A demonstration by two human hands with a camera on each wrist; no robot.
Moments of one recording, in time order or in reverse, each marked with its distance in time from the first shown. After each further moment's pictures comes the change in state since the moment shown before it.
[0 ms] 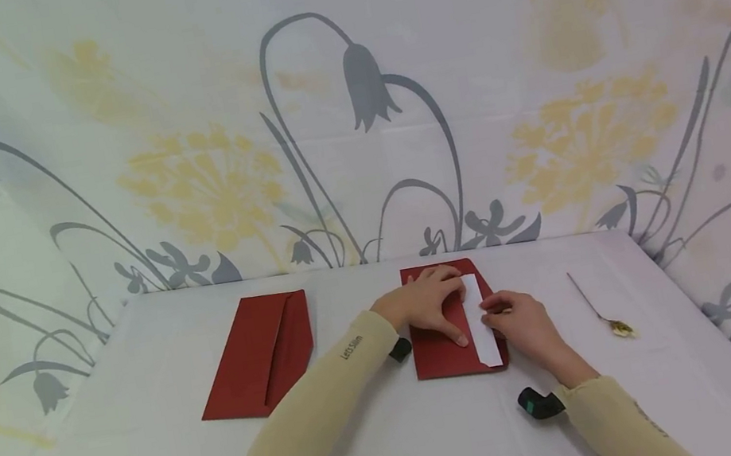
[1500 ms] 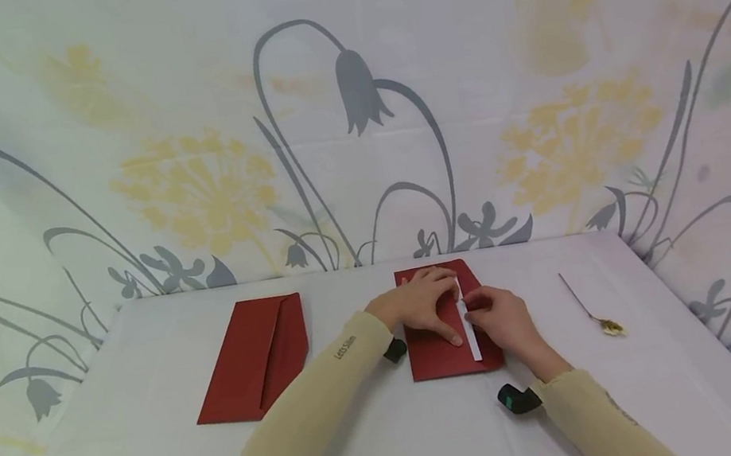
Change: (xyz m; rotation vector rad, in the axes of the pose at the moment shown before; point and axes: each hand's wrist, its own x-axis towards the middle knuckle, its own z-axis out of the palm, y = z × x) left_hand -0.001 0.001 -0.003 -0.016 -0.014 -0.003; right_hand 0.008 -0.008 0.010 -0.046 0.057 -0.044
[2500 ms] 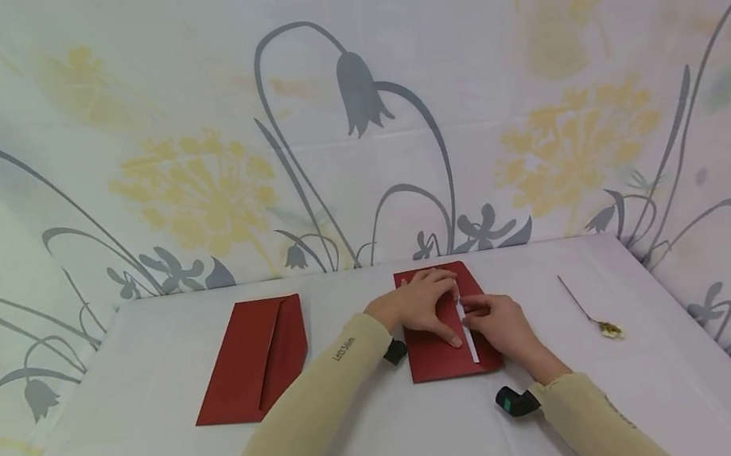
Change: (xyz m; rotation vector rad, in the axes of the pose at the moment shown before) left_hand -0.001 -0.001 -0.001 -0.029 -0.003 0.010; right_hand 0.001 0.005 0.003 0.030 -0.059 -0.008
